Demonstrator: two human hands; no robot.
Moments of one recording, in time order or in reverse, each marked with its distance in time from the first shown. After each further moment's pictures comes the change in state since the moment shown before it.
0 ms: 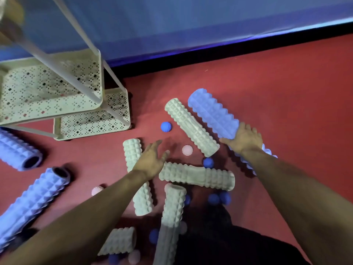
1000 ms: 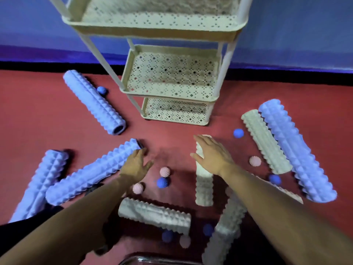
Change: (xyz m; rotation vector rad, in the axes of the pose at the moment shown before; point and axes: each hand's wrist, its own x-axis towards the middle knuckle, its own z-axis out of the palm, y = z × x) left_hand -0.123 -0.277 -0.139 0.076 0.263 -0.228; right_hand -0.159 -0.316 0.051 -0.020 -0.203 -0.833
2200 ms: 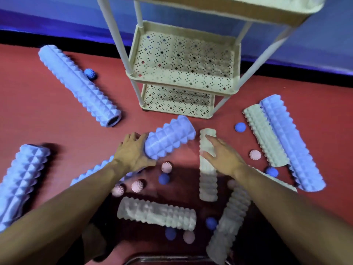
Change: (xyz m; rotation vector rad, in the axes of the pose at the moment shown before) left_hand 0.044 -0.043 -0.026 0.161 0.014 0.226; right_hand -0.005 -0.032 0.011 0.139 -0.080 0.272
